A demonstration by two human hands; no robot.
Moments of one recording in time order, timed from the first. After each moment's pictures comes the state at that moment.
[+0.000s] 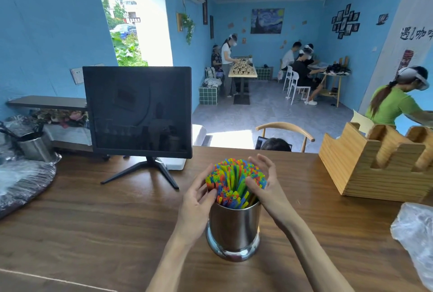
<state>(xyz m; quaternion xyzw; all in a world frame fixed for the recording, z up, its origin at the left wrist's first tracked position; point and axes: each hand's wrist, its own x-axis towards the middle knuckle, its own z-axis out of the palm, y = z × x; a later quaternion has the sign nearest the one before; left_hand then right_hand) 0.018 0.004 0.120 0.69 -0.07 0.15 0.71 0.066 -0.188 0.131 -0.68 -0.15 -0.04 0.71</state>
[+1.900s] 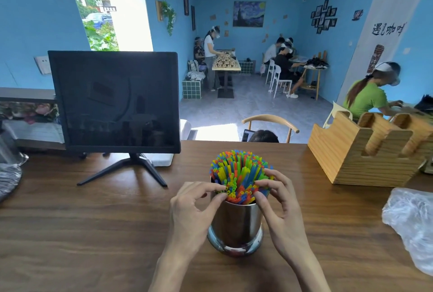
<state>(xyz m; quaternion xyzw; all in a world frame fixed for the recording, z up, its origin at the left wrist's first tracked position) 0.004 0.006 0.120 0.80 -0.11 0.33 0.48 0.012 -0.194 0.101 -0.76 -0.14 -0.26 0.58</state>
